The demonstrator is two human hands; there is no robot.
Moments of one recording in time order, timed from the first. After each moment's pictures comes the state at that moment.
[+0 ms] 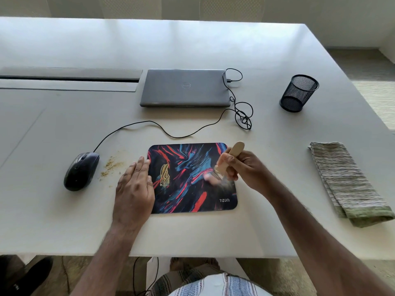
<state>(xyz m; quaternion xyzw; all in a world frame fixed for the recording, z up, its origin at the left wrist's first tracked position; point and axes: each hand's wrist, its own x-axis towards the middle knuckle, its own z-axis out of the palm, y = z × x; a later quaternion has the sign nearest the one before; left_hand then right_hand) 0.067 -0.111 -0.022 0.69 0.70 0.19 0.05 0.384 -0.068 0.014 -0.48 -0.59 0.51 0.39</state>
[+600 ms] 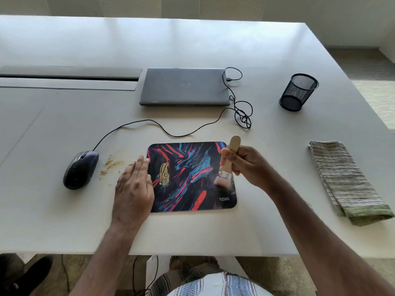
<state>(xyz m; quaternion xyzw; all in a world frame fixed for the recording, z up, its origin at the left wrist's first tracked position) 0.067 -0.111 -0.022 0.69 0.70 0.19 0.05 0.385 -0.066 0.031 -0.50 -0.63 0.47 0.36</state>
